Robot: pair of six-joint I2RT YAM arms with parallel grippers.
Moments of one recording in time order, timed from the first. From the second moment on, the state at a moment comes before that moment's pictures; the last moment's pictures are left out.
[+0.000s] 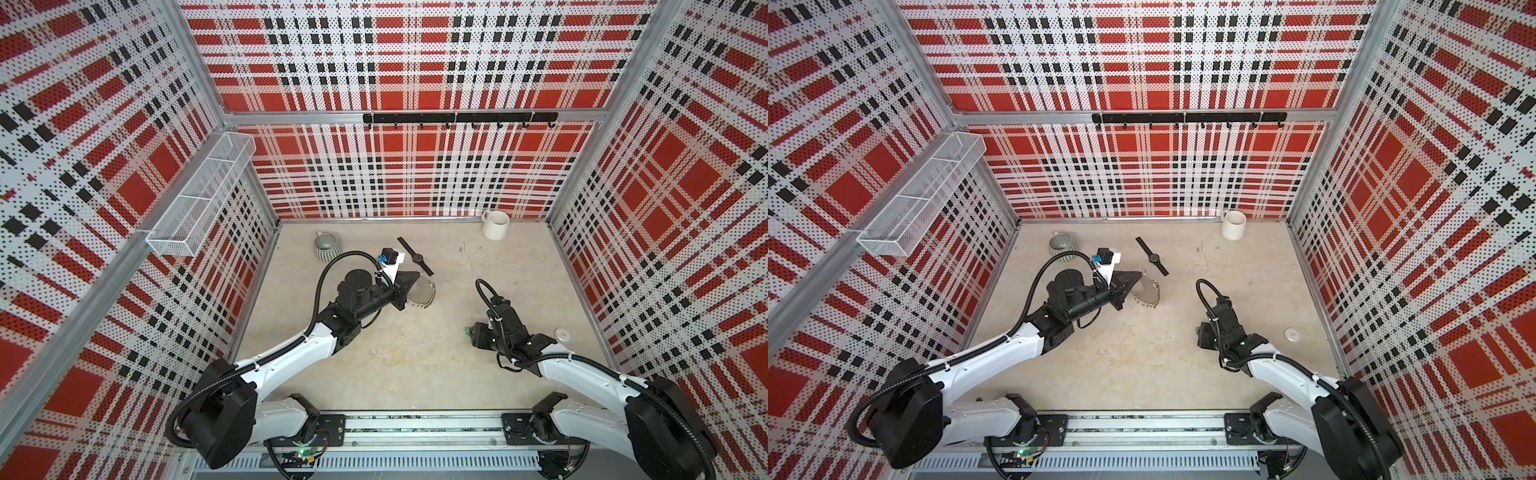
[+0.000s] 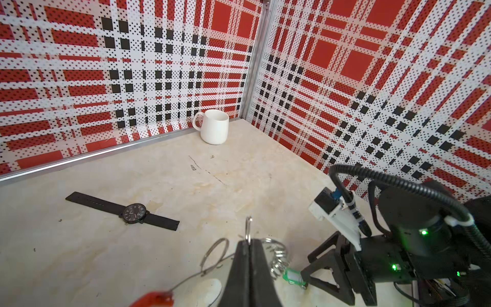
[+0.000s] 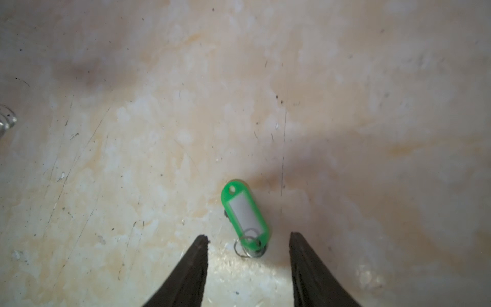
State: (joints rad) left arm -0.64 1.26 0.73 0.41 0.25 -0.22; right arm 0.54 1.12 0.40 -0.19 0.06 0.66
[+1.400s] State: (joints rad) left arm -0.61 1.14 0.66 0.39 0.16 -0.23; right arm 0.60 1.45 0.61 -0.01 0.13 0.48
